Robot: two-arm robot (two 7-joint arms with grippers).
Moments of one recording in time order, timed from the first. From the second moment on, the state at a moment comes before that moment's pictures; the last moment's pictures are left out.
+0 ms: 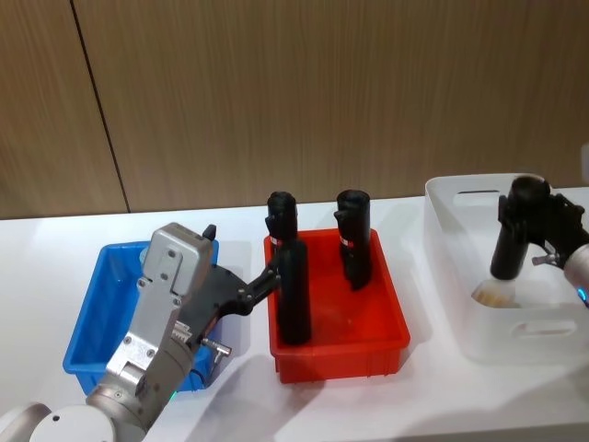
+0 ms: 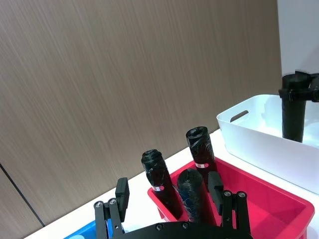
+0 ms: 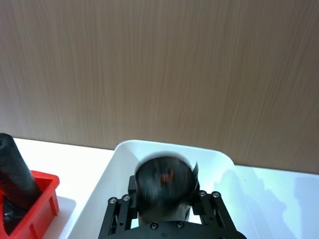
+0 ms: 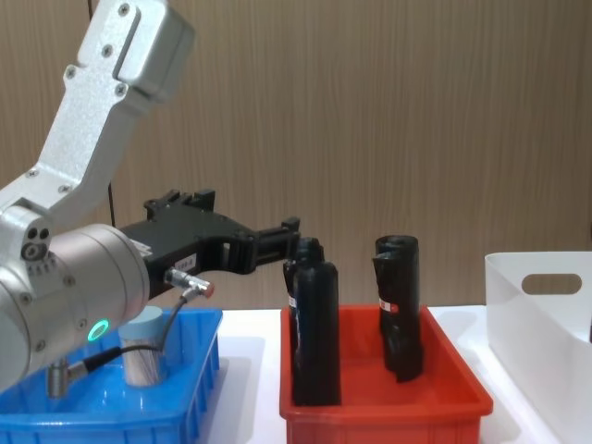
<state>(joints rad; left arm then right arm) -0.24 0.38 0.45 -1.63 -0.20 0.01 -0.01 0.47 0.29 -0.13 -1.14 0.19 0.05 0.14</state>
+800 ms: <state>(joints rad) -0.24 0.38 0.45 -1.63 -0.20 0.01 -0.01 0.47 0.29 -0.13 -1.09 0.21 0.01 0.13</state>
